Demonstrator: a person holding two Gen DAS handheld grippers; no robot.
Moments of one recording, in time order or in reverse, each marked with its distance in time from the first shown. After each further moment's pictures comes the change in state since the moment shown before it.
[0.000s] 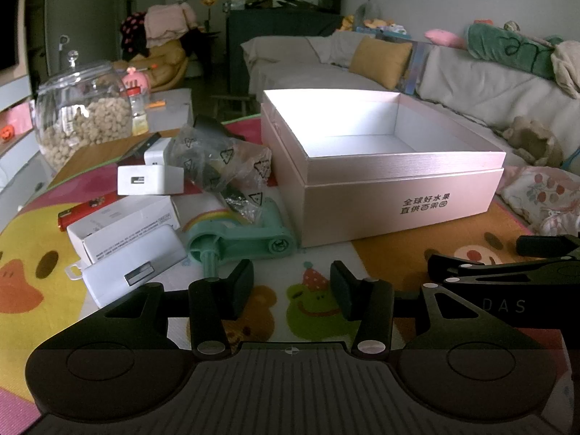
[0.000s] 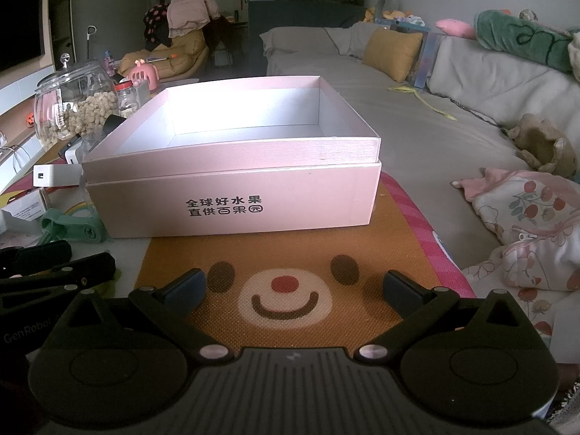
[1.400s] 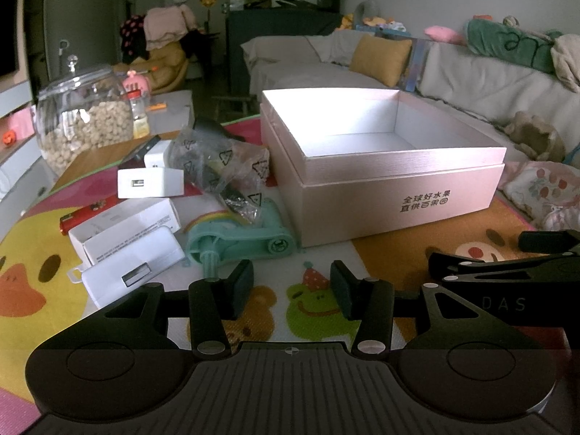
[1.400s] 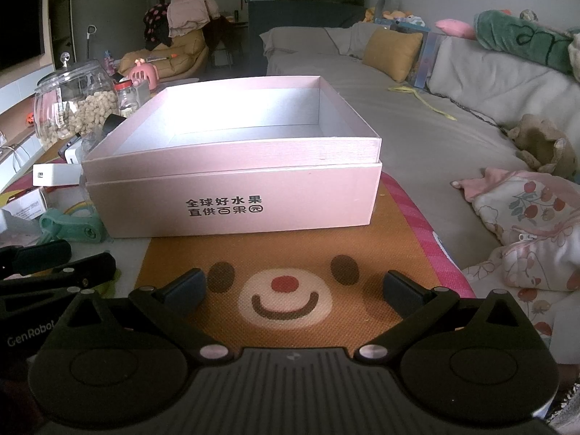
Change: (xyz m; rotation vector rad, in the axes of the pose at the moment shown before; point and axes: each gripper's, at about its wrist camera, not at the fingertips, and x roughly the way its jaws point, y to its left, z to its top) left arm -0.001 -0.004 -0.001 0.018 0.001 0.013; right arm -0.001 0.000 0.000 0.000 0.000 0.000
